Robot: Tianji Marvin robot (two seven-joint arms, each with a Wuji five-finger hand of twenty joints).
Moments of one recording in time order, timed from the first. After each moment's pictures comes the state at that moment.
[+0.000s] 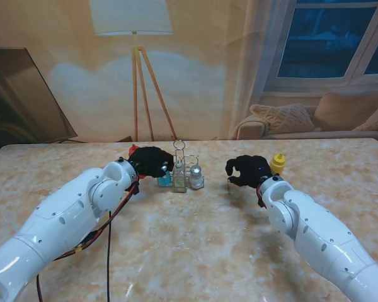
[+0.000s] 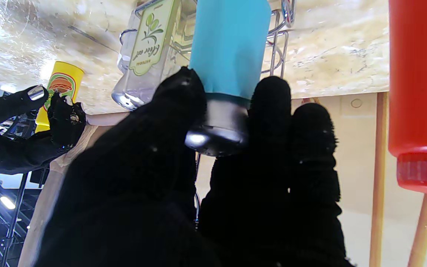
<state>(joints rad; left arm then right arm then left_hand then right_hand) 0.95 -1.11 -0.78 -1.11 0.73 -0.21 0.04 -1.11 -1.10 0.87 -1.15 -0.90 -0.04 -0.21 0.97 -0.63 0.62 -0.23 0.79 -0.01 0.78 0.43 0.98 0.20 0.25 0.72 1.08 0.15 0.61 0.91 0.70 0.16 1.10 0.65 0.63 -0.48 0.75 -0.22 0.62 -0.28 0.92 0.54 0.80 0.02 0.61 0.55 0.97 -0.05 0.63 0.56 0.56 0.18 1.11 0.46</state>
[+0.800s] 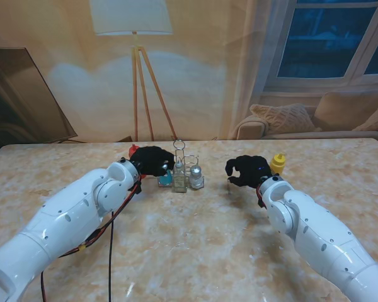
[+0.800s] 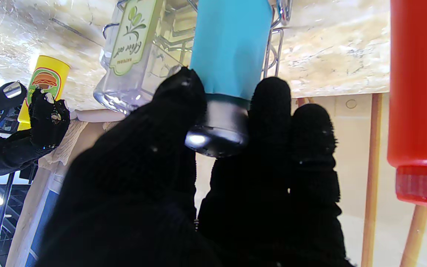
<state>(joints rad) 0.92 -1.14 -0.73 -1.03 0.70 -0.19 0.10 -1.11 -1.10 0.87 -1.15 -0.90 -0.04 -0.21 0.97 -0.63 0.62 -0.23 0.79 -0.01 0.79 0.43 0.97 0.21 0.25 0.73 1.07 0.15 0.61 0.92 0.69 0.16 1.10 0.65 0.63 -0.48 0.75 -0.22 0.62 -0.28 0.92 0.54 0.80 0.02 0.61 0.55 0.97 -0.05 0.63 0.56 0.56 0.18 1.11 0.46</state>
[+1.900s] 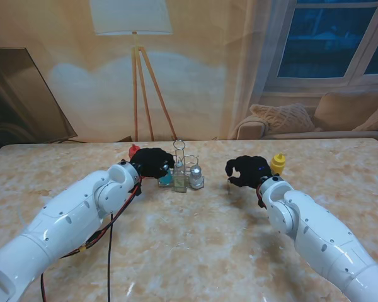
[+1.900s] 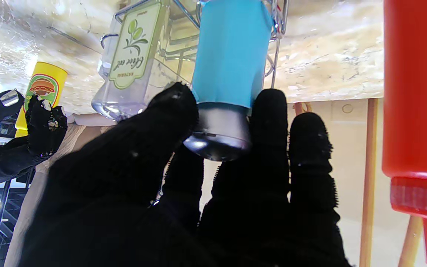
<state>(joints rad) 0.92 -1.14 -0.72 -1.03 0.71 -0.17 0.11 -1.11 -1.10 0.88 -1.15 -0.90 -0.04 -0.20 0.85 -0.60 0.78 -0.23 0.75 0.10 0.58 0.47 0.77 0.23 0.51 0.47 0.91 0.15 0.58 0.81 0.55 0.16 1.03 0.63 0.63 -0.49 0.77 -0.22 0.62 -0.28 0.92 0.54 0.80 0.02 0.61 0.55 0.97 -0.05 0.63 0.56 0.56 0.18 1.11 0.46</state>
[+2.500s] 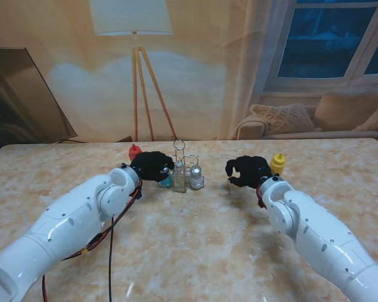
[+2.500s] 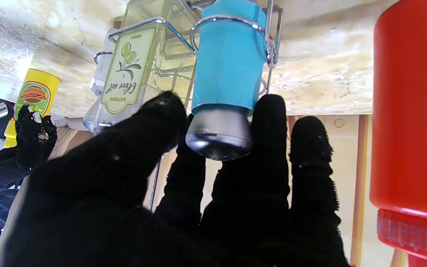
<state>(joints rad) 0.92 -1.15 -0.70 -0.99 0.69 -0.16 0.13 -1.11 -1.10 0.88 -1.16 -0.90 -0.04 -0.20 0.74 -0.56 0.83 -0.17 0.71 0.13 0.48 0.47 0.70 0.23 0.47 0.43 0.84 0.16 0.54 0.78 0.49 0.18 1.00 0.61 0.63 -0.49 0.77 -0.22 0.62 -0.28 0.92 0.54 0.82 0.02 0.61 0.55 0.97 -0.05 0.63 0.56 0.56 0.18 1.11 0.46</state>
